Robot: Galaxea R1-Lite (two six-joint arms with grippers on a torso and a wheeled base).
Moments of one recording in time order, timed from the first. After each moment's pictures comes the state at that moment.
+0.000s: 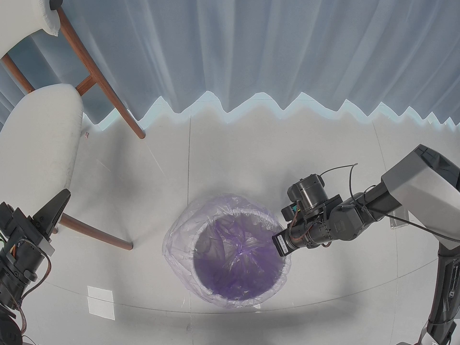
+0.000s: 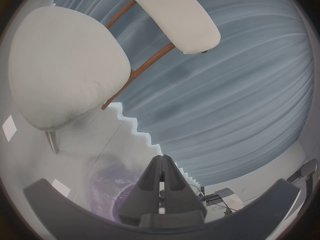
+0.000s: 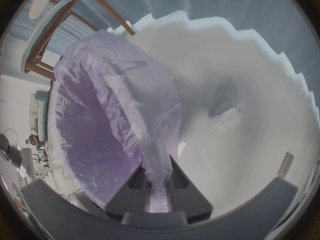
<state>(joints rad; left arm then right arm) -0.13 1.17 -0.02 -1.35 -0.26 -0.93 0.55 2.23 -1.22 -0.08 0.03 -0.01</state>
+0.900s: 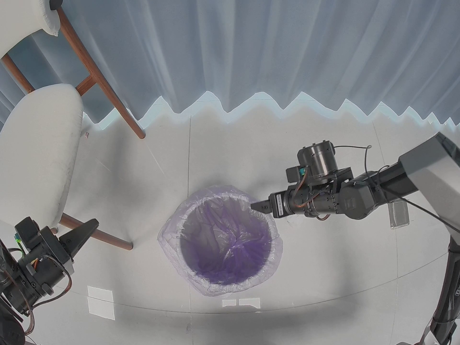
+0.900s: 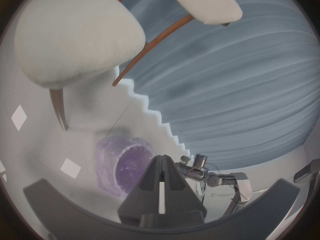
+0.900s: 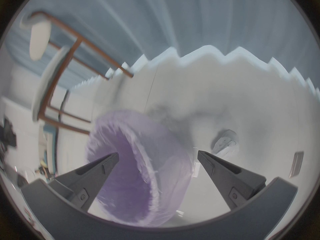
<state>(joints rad) -0.21 1.22 -0.02 -1.19 -0.27 -0.92 0.52 2.17 -1.32 -0.19 0.10 0.12</state>
